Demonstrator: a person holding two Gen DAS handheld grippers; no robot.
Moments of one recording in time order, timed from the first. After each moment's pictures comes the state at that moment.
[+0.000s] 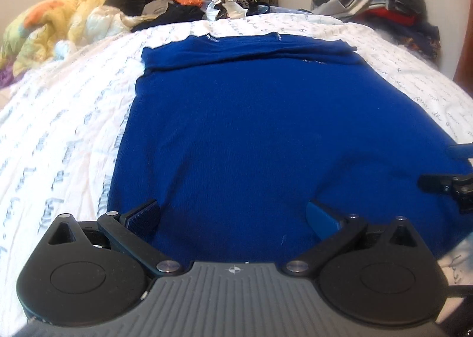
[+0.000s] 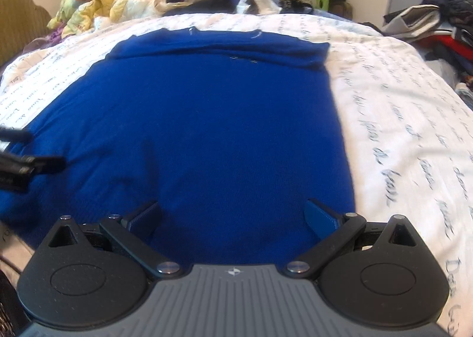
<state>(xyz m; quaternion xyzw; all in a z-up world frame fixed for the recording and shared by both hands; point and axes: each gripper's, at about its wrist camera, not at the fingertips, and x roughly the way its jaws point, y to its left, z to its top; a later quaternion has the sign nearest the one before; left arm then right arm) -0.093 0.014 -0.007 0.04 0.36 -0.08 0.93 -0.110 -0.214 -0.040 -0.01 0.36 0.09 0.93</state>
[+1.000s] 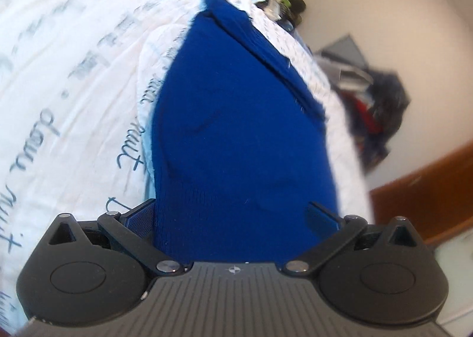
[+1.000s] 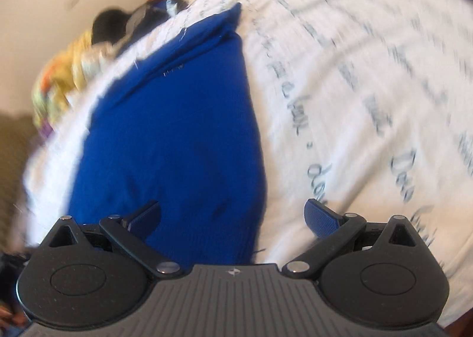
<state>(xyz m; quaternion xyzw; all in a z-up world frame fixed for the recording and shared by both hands) -0.143 0.145 -0.003 -0.37 0.42 -0.16 0.81 -0.132 -0.353 -0.035 0.33 0.41 0.10 0.84</state>
